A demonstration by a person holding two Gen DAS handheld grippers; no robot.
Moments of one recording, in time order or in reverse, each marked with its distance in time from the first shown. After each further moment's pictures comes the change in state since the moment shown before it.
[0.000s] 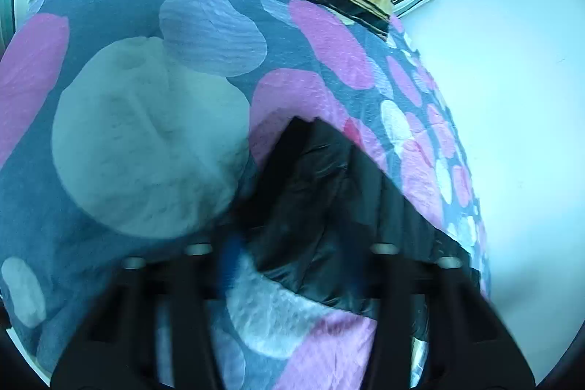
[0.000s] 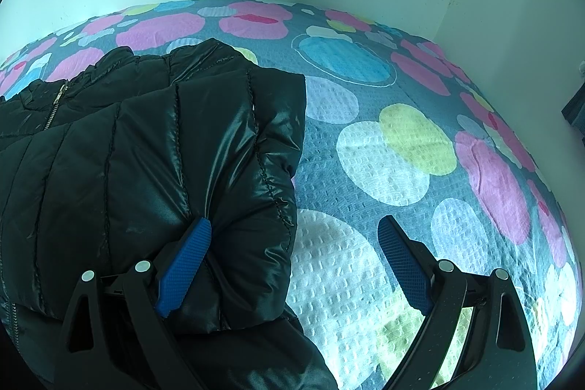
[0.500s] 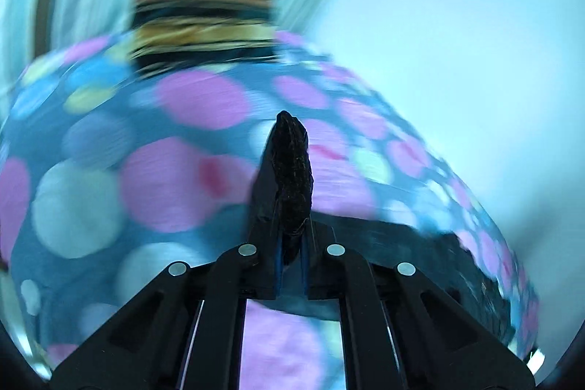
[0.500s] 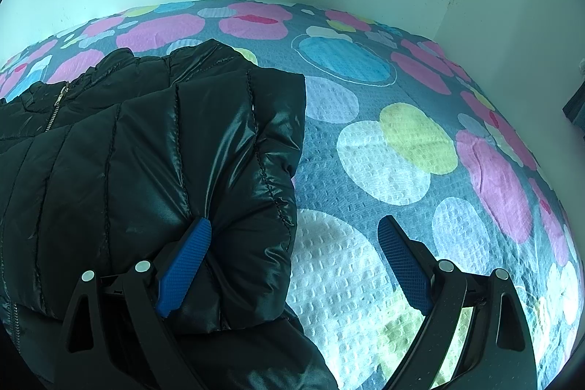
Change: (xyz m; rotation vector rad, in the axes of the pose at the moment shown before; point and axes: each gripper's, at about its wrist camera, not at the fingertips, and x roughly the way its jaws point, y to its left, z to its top) left arm -0.058 -0.146 -0.046 0.425 -0.154 -0.077; right arm 0.000 0.000 0.000 0.003 -0.001 0.003
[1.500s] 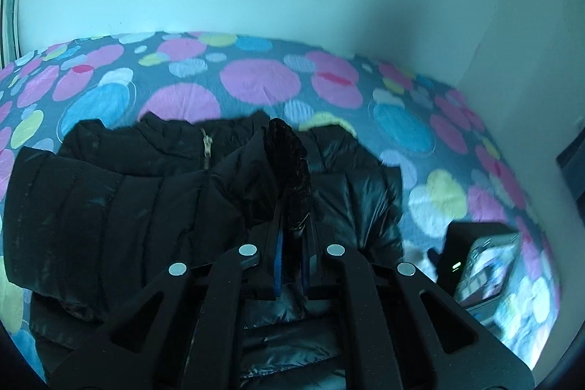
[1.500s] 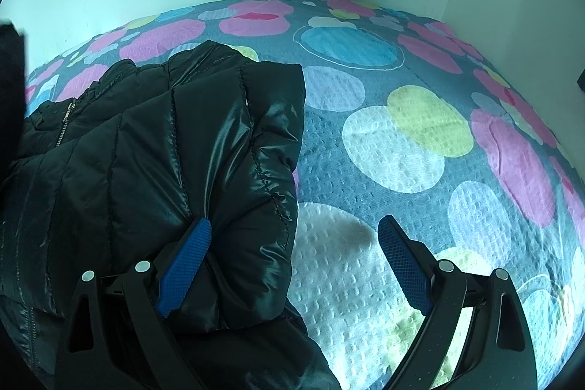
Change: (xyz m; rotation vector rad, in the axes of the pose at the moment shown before) left arm 0.044 -0.404 -0.243 0.692 0.333 -0.416; right arm 0.009 -0.014 -0.002 0.085 0.022 0.107
